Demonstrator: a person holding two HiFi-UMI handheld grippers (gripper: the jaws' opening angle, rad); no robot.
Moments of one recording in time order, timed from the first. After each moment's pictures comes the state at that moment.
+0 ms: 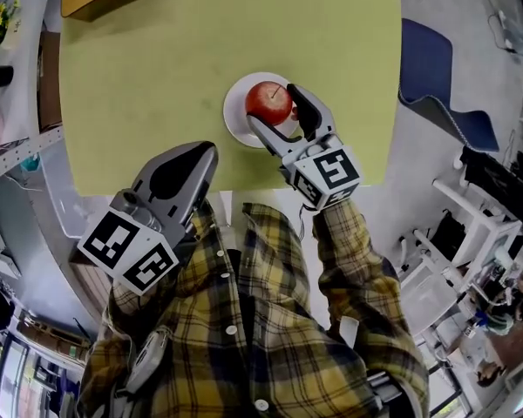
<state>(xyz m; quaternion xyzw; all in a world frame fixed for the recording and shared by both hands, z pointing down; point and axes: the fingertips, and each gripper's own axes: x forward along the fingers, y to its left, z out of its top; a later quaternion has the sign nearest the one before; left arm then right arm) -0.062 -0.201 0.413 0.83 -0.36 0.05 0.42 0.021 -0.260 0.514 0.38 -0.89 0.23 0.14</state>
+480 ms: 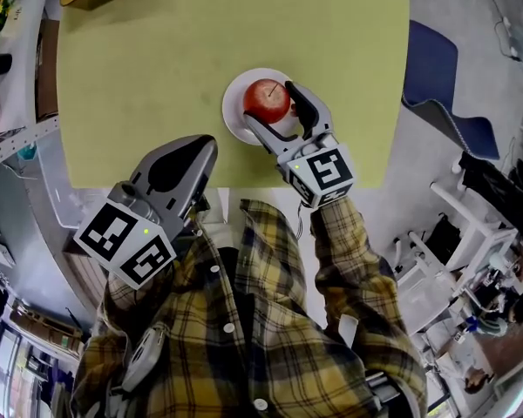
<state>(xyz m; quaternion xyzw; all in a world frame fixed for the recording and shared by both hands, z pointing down) -0.058 -0.206 0.426 0.82 -0.37 0.06 0.43 0.018 -0.256 0.532 0.35 -0.90 0.21 0.17</state>
